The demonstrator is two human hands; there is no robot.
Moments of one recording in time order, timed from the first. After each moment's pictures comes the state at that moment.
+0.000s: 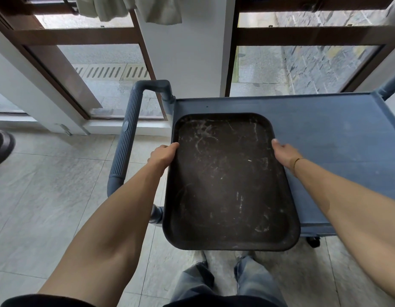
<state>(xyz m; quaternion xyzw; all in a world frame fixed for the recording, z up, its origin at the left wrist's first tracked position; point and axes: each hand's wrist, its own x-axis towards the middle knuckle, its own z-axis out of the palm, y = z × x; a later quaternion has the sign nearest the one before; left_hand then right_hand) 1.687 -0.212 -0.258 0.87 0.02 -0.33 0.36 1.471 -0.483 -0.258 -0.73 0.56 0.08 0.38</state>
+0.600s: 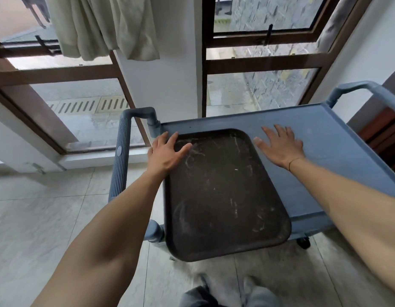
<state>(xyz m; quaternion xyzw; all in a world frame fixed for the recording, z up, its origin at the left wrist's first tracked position) 1.691 -0.233 -0.216 0.90 -0.36 -0.11 0.21 1.444 -0.459 -0.179 -0.88 0.45 0.02 0.11</state>
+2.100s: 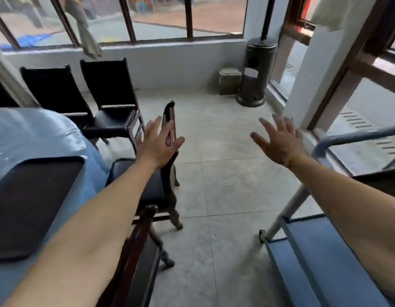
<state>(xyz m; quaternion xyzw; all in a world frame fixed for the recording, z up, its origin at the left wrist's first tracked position) 1.151 0.228 -0.137 0.93 0.32 0.16 0.09 1.373 -0.042 -0.111 -0.93 -0.34 -0.01 0.11</state>
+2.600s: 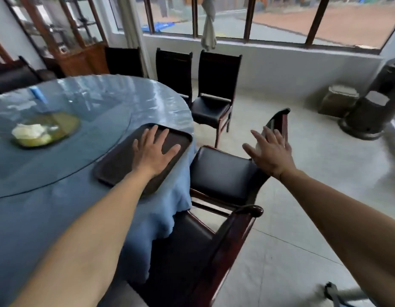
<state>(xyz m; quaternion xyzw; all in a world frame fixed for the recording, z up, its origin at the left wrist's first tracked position) 0.811 0.365 -0.150 0.81 0.55 0.16 0.05 1.129 0.227 -0.131 -0.82 -0.56 0.04 0.15</state>
